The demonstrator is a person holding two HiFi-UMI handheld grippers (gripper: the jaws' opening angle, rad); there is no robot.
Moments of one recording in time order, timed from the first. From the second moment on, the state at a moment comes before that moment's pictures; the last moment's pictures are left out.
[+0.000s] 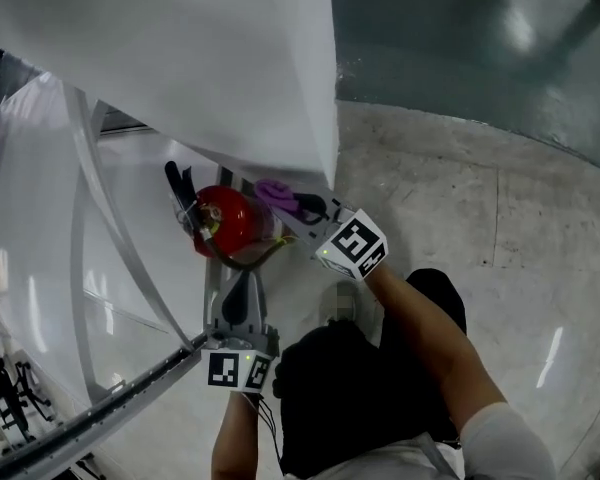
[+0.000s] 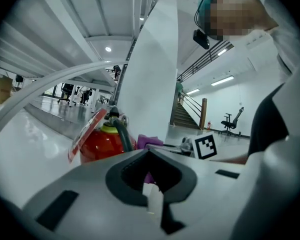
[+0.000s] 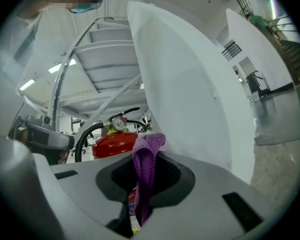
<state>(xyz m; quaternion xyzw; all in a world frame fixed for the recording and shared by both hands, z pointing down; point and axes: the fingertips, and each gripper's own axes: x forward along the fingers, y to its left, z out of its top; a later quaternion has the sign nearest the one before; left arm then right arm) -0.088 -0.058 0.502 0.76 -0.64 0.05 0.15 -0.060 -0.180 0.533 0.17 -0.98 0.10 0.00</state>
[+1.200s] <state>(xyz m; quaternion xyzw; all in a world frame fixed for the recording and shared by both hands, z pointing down) -0.082 -0.059 0.511 0.77 -0.62 0.04 0.17 -0.085 -0.140 0.530 -0.03 -1.00 -0.04 0.01</state>
